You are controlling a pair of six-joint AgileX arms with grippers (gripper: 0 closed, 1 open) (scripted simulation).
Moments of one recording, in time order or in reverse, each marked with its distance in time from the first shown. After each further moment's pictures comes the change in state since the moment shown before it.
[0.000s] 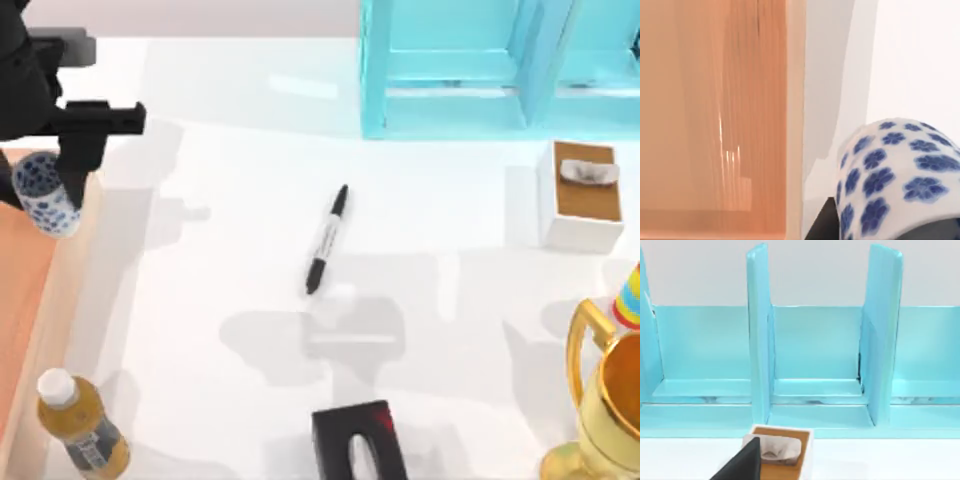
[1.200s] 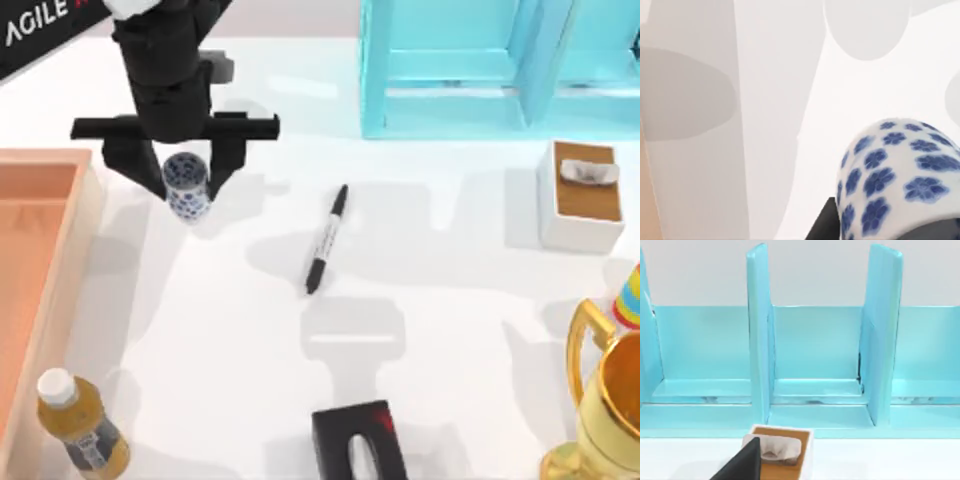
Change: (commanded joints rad) left arm -0.168 0.417 0.259 0.149 -0.001 -0.145; right arm 0.000 0.000 0.000 0.000 0.000 0.000
